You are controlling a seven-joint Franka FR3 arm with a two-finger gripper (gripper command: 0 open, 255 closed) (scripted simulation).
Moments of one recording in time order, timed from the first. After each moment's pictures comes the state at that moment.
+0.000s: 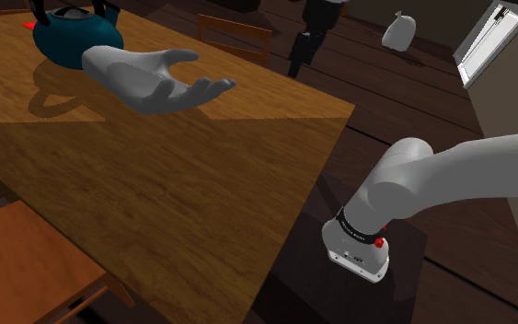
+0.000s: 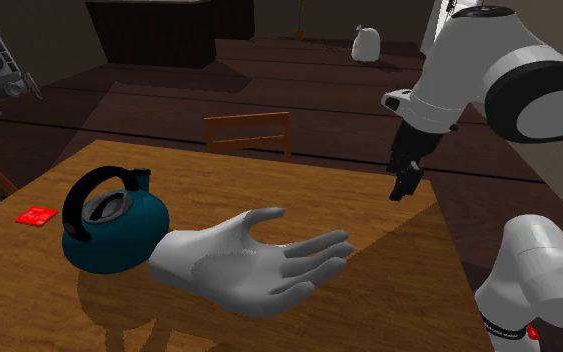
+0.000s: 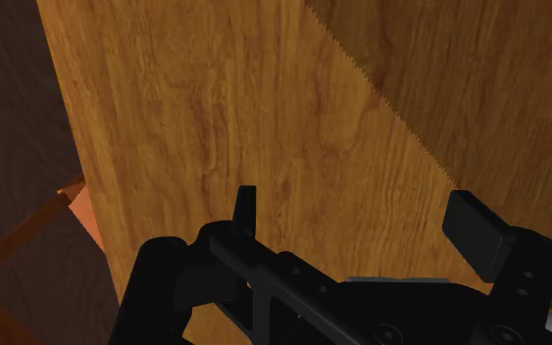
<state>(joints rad) -0.01 -0.77 0.01 -2.34 -0.06 1.68 -0.14</state>
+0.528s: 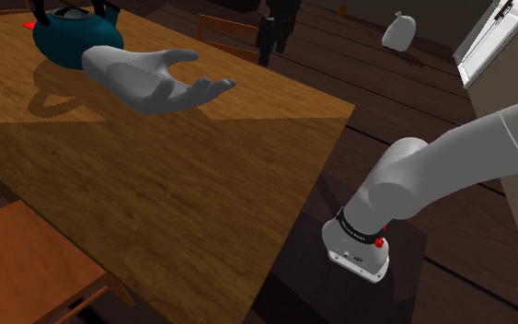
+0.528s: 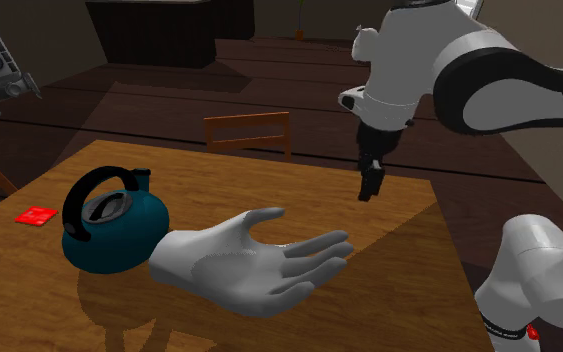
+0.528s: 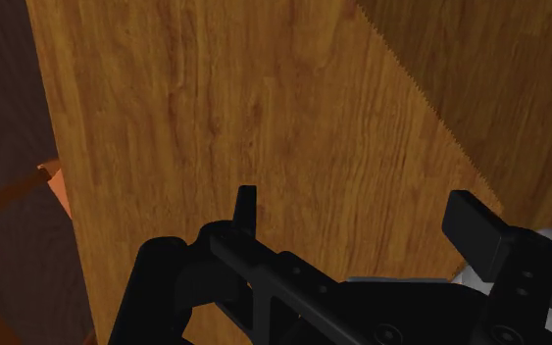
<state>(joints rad) 0.01 -0.50 0.08 -2.10 -0.05 1.64 -0.10</state>
